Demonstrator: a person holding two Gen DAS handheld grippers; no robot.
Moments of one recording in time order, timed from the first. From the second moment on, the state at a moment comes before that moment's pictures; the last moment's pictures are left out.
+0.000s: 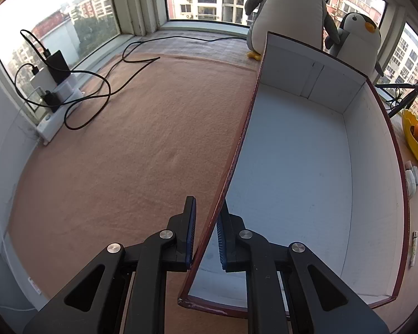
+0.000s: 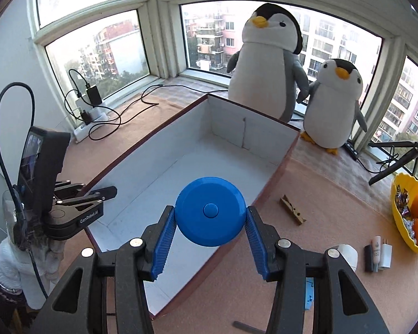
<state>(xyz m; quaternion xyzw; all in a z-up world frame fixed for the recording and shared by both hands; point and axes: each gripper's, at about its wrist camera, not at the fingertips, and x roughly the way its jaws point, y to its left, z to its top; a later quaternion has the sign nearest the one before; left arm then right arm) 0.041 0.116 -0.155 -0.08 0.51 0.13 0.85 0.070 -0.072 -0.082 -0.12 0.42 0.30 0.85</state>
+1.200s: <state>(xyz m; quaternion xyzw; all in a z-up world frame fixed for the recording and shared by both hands) 0.046 0.110 -0.160 -0.02 0.54 0.10 0.84 0.073 -0.259 -0.113 0.01 0.47 0.05 0.88</state>
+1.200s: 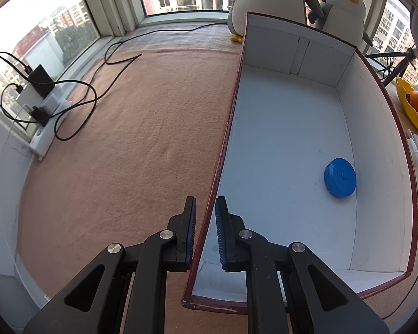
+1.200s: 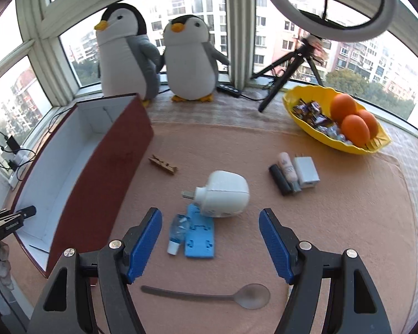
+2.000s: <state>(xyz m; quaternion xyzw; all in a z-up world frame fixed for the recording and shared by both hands) 0.047 0.109 -0.159 -0.01 0.55 0.07 0.83 0.030 -0.347 -0.183 0.06 0.55 -0.06 0.83</state>
